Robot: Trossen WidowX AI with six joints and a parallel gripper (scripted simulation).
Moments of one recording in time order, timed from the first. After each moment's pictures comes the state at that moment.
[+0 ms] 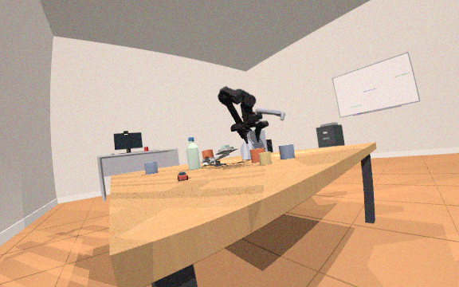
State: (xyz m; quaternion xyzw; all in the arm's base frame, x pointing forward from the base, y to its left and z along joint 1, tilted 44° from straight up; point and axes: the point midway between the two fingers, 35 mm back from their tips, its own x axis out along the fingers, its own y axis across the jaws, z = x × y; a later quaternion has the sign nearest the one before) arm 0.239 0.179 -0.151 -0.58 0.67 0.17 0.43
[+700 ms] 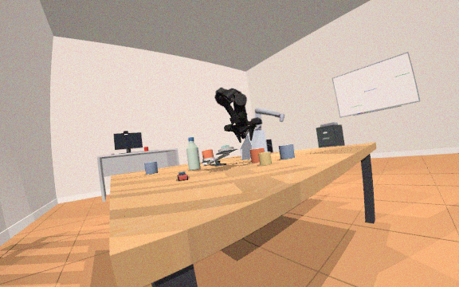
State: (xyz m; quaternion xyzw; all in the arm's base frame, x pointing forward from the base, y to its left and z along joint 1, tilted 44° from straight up) arm 0.264 0.169 -0.127 -0.40 0.69 -0.08 0.60
